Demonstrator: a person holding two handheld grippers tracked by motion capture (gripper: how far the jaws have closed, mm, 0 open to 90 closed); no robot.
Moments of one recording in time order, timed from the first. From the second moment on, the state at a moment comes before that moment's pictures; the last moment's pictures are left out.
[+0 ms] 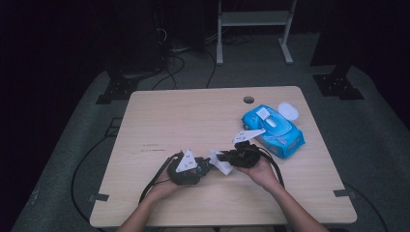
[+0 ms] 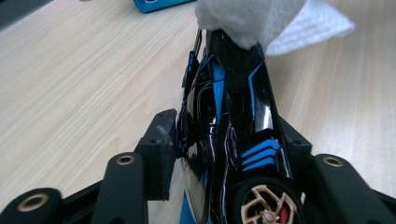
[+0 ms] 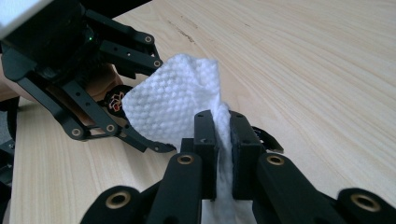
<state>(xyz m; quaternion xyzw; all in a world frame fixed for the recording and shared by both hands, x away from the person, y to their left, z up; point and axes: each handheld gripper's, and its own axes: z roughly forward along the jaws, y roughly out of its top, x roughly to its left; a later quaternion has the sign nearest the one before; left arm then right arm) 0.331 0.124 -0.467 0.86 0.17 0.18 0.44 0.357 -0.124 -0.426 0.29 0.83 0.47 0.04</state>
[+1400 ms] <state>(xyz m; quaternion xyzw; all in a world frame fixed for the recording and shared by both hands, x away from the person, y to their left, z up) 0.333 0.126 -0.470 0.87 0.17 0.14 0.44 0.352 -0.136 -0.441 0.31 0.84 0.45 0.05</state>
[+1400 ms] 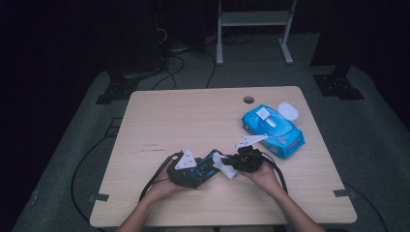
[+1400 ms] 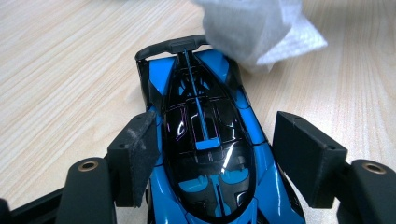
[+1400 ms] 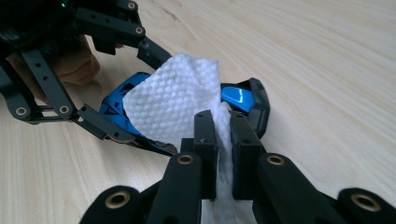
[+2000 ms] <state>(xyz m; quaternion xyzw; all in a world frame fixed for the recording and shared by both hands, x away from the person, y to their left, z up) 0.334 0.127 -0.467 0.87 0.18 0.14 0.44 0.351 -0.200 -0.439 0.35 0.82 0.45 0.09</state>
